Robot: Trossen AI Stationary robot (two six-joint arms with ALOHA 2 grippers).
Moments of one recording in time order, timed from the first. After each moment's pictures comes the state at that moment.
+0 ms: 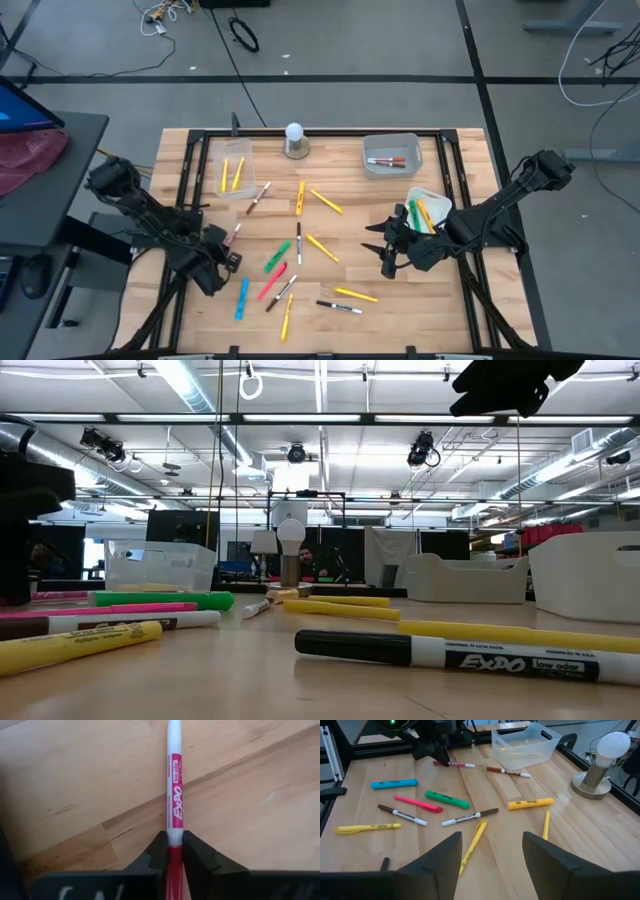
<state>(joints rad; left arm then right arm) -0.85 1.39 0.50 -0.79 -0.46 -2.00 0.56 1.23 0.83 -0.25 0.72 0.46</state>
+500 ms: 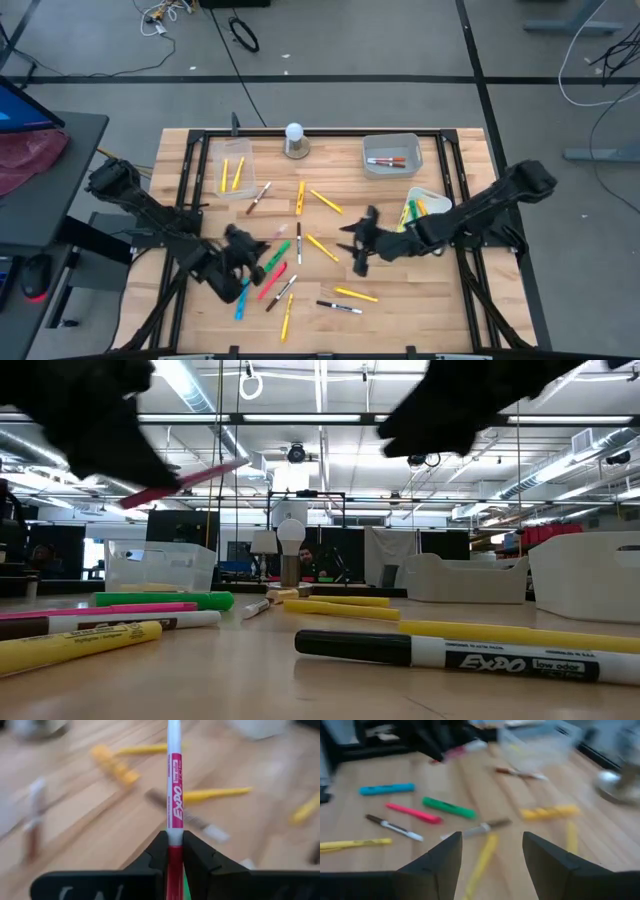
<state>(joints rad) -0.73 1.39 0.72 -0.46 -0.95 -1.21 0.40 1.48 0.83 0.09 0.56 0.33</state>
